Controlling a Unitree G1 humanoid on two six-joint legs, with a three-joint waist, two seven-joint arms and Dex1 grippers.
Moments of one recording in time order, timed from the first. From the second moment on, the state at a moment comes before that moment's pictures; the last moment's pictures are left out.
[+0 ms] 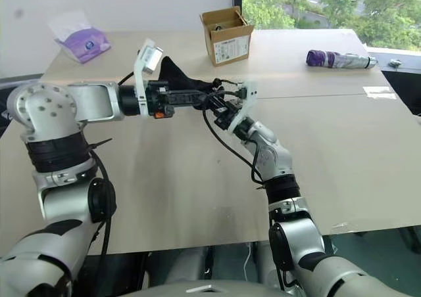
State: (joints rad) left arm -0.96 0.49 0.31 -0.05 -0.87 1.61 -0.52; right arm -0.71 0.13 -0.02 0.38 0.62 0.32 0.69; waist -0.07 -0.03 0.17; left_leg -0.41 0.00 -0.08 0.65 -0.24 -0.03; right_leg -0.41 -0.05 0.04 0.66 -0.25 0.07
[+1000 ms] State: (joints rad) left arm -0.76 0.71 -0.09 -0.17 -0.58 1.22 -0.63; right arm -0.63 0.08 0.34 0.54 0.02 -0.08 0.65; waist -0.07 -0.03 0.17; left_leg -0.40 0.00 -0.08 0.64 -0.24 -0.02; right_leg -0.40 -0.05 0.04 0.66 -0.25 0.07
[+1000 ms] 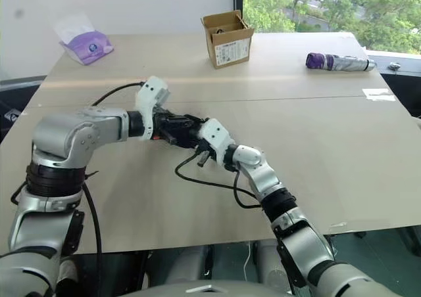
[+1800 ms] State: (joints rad) left arm -0.83 0.60 0.19 -0.25 -0.70 1.61 -0.55; right arm -0.83 0.13 0.22 0.93 0.10 -0.43 0.58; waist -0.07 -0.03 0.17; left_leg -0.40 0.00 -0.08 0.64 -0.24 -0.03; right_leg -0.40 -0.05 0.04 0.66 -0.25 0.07
